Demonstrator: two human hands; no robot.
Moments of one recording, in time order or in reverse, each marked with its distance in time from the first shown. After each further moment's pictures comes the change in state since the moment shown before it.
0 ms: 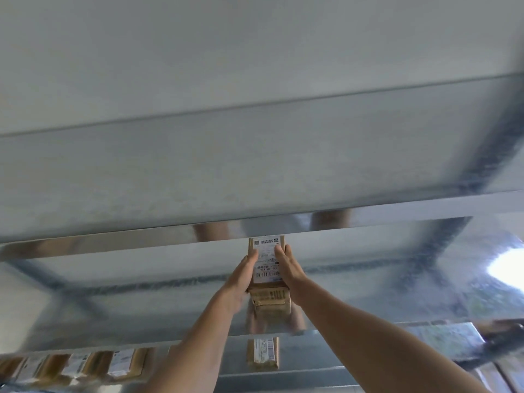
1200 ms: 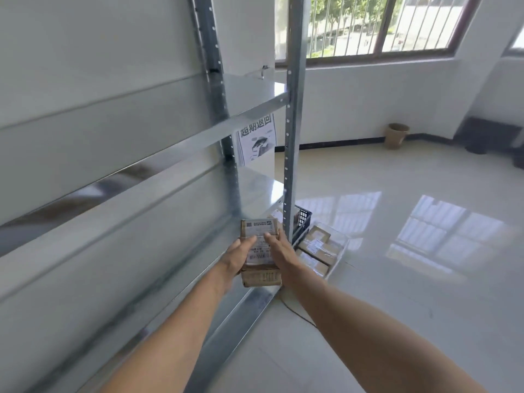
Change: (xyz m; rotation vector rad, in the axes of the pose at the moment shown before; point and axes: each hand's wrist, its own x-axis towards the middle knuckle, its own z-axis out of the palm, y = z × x) left_hand -0.136 -0.028 0.300 0.439 -0.781 0.184; right_hand -0.306 0.053 -0.233 0.223 0.838 -0.145
